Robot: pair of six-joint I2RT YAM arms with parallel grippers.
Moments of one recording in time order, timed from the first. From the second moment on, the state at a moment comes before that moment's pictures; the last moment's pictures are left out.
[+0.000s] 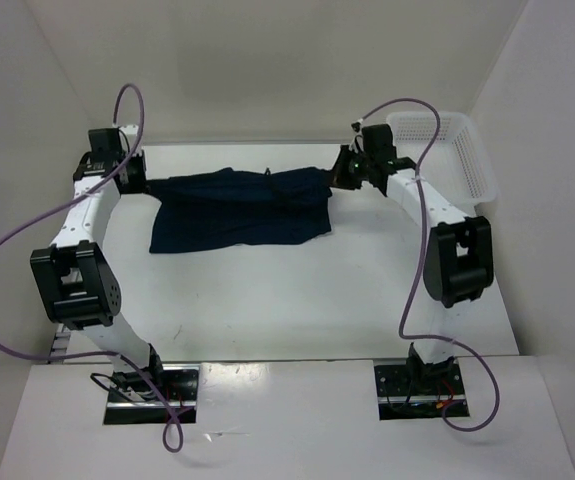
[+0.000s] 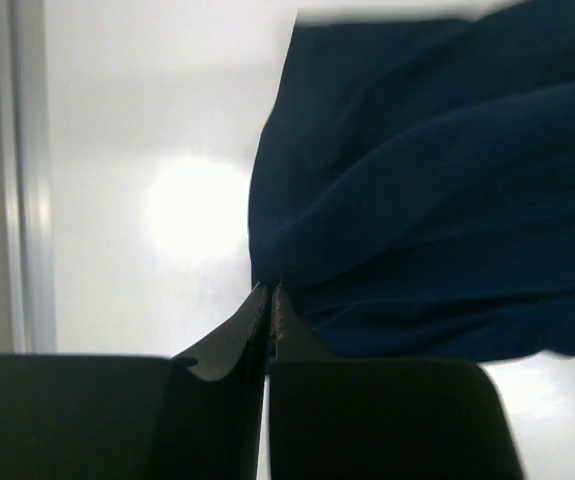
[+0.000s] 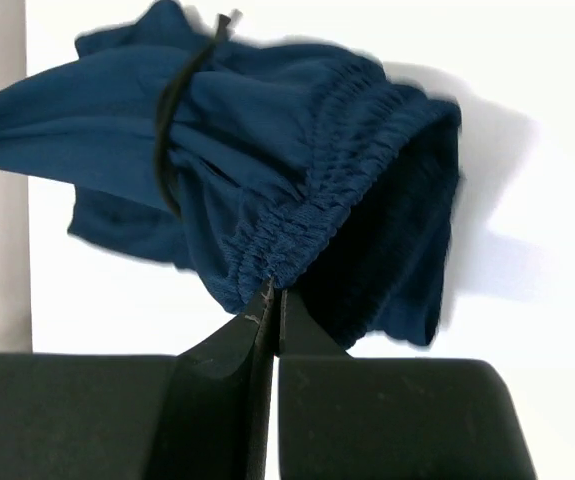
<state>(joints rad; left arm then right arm) 0.19 1.72 1.51 -0.53 0.10 0.07 0.24 1.88 1.55 -0.35 -0.38 0.49</state>
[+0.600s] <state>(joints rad) 0.22 1.73 1.11 -0.51 0.01 0.07 0.25 1.87 1.16 -0.29 -0.39 0.58</state>
